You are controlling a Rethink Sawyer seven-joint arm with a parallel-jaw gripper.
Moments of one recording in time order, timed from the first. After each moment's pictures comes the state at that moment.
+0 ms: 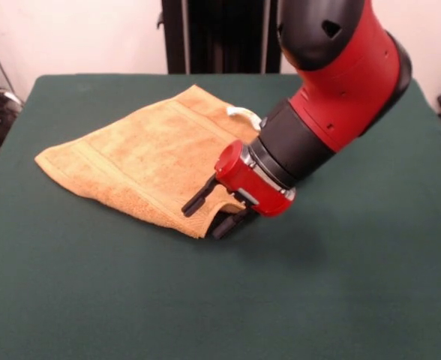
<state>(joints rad) 0.29 0.05 -0.63 0.91 -0.29 0.66 2.27</state>
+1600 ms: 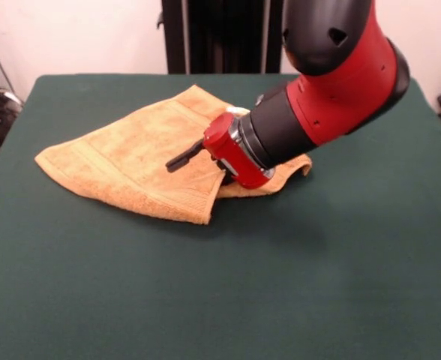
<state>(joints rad) 0.30 0.06 -0.64 0.91 -0.33 0.91 2.27</state>
